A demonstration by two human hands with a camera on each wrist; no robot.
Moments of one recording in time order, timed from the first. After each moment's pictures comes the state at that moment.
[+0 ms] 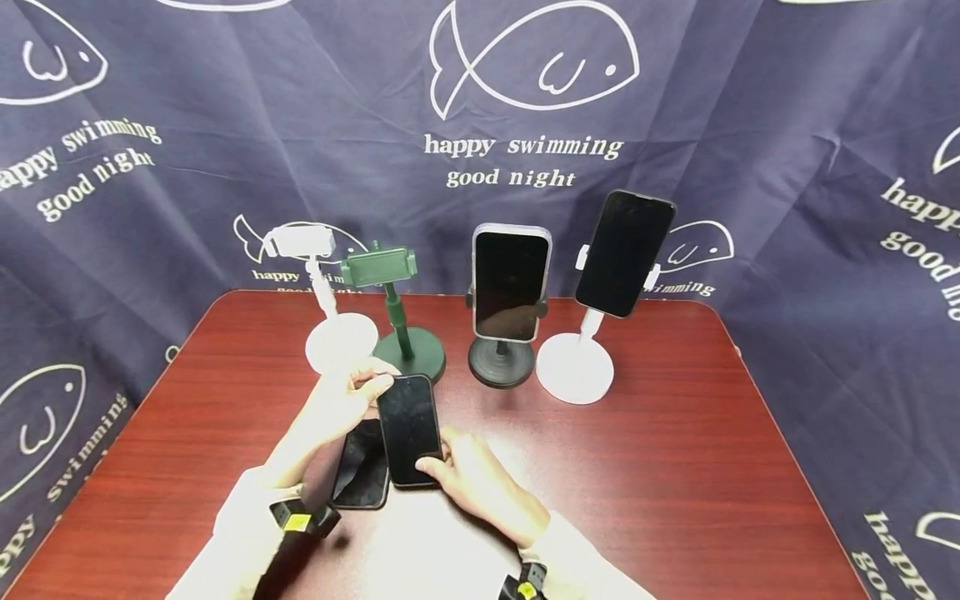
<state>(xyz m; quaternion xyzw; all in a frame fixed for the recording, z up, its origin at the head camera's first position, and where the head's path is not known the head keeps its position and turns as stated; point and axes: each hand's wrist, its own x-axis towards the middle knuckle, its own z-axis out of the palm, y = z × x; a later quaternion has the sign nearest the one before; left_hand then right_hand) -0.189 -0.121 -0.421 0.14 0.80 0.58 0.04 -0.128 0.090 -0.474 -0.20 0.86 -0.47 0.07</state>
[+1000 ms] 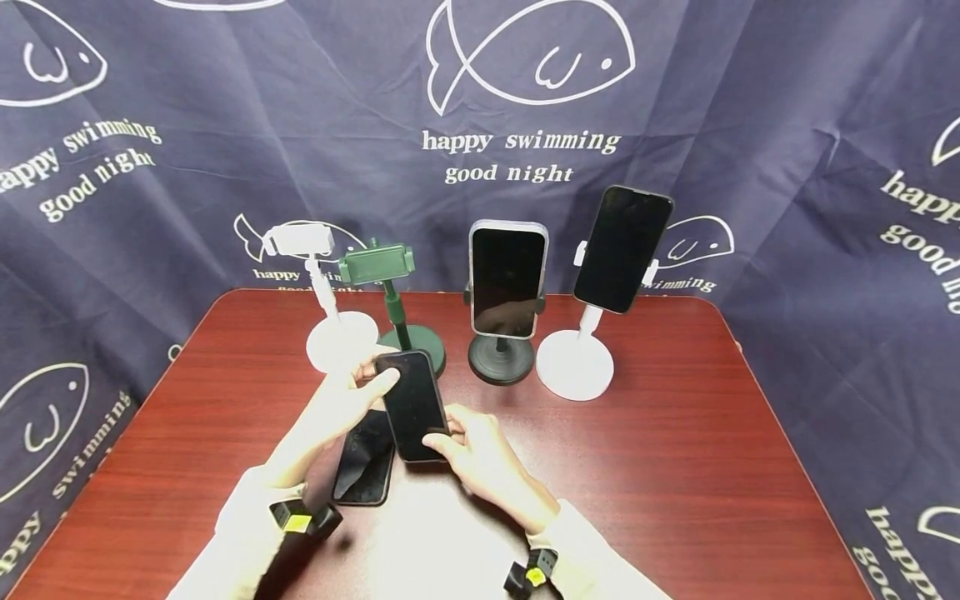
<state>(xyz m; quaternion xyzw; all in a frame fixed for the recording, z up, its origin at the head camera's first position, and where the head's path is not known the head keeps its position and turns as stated) -0.189 -0.117 -0.421 0.18 0.80 0.57 0.03 -0.131 0.097 -0.455 -0.18 0.81 -0.57 0.01</state>
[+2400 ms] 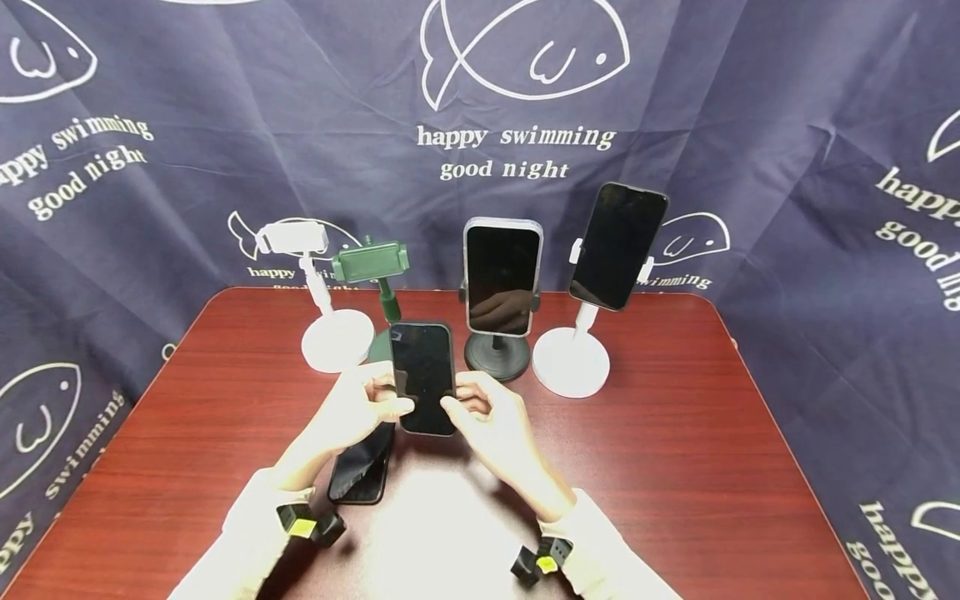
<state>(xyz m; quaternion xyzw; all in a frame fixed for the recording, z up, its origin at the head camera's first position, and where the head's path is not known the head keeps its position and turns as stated) -0.172 -0.100 -0.413 0.20 0.79 0.58 0.06 -0.140 0.118 -0.432 -0.13 0.77 -0.62 -0.07</state>
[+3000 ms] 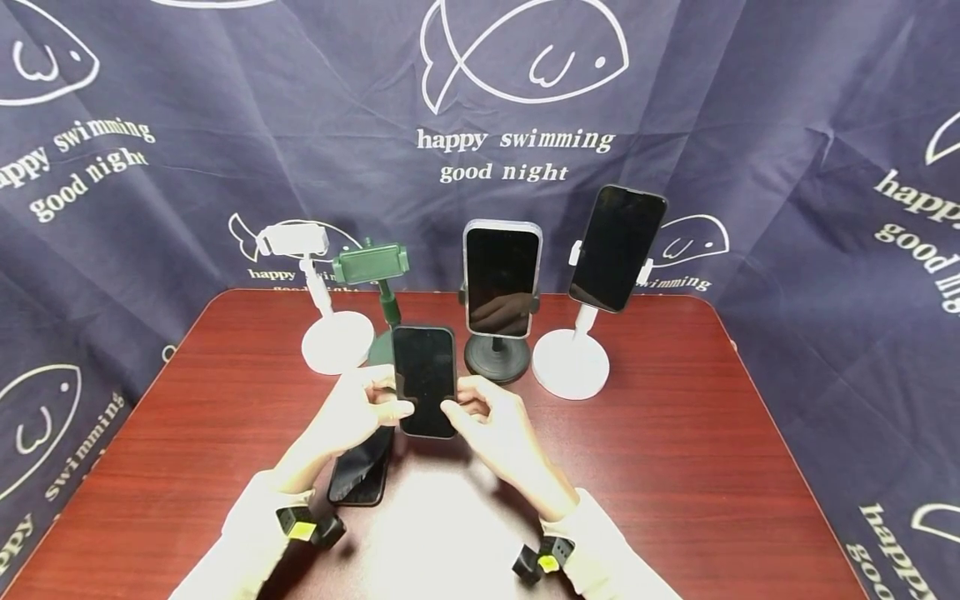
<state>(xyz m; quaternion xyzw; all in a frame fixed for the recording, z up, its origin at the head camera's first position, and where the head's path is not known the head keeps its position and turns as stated) -0.179 -0.103 -0.430 0.21 0.79 0.57 0.04 -0.141 0.122 -0.431 -0.15 0.78 -0.60 -0.05</state>
